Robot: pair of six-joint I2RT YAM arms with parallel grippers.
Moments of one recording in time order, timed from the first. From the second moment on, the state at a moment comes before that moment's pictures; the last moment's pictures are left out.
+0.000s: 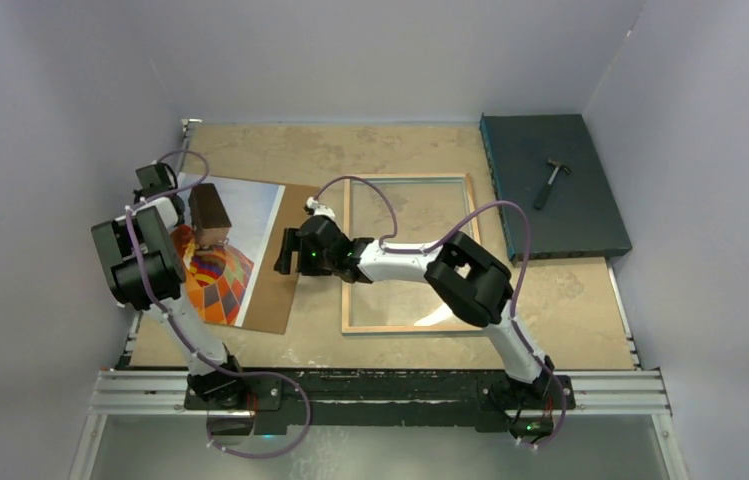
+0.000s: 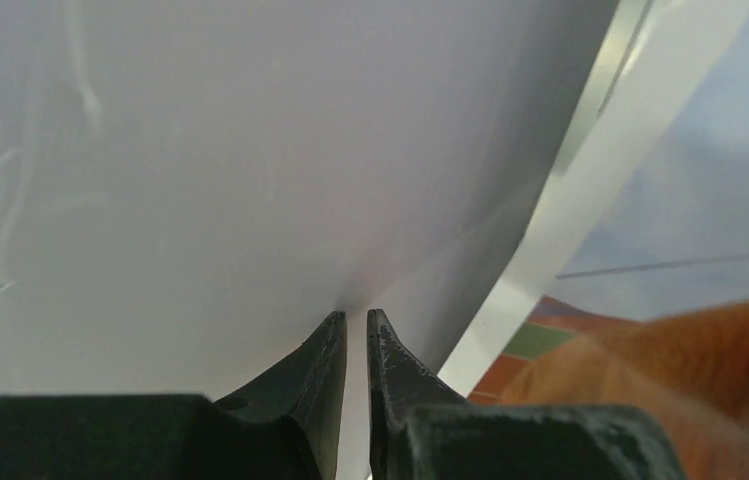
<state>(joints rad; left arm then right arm) 0.41 1.90 1.18 -0.08 -0.63 0.59 1.02 2.20 1.51 0.04 0.02 0.90</state>
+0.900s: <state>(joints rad) 0.47 2.03 1.23 -0.27 -0.41 0.50 1.02 2.32 1.67 0.15 -0.03 0.98</state>
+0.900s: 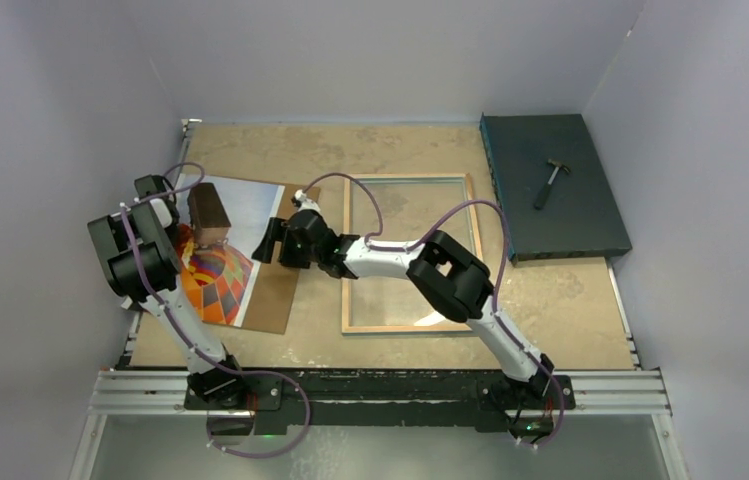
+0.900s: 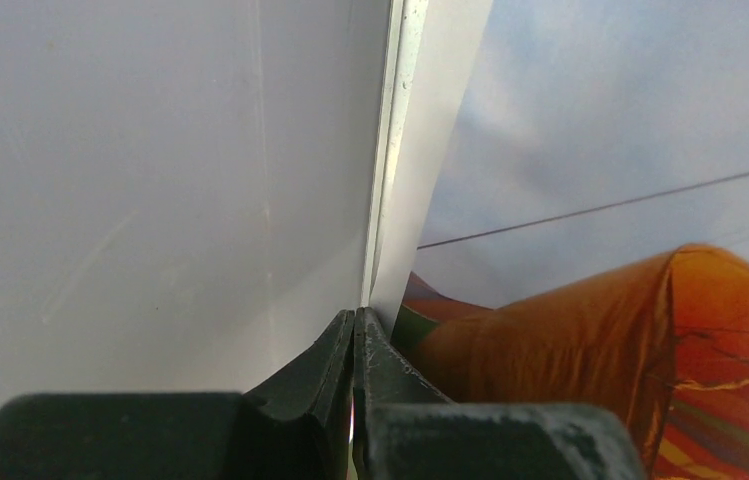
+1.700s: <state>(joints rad) 0.50 1.89 1.10 -0.30 -0.24 0.51 1.04 2.38 1.69 0.20 -0.03 1.19</state>
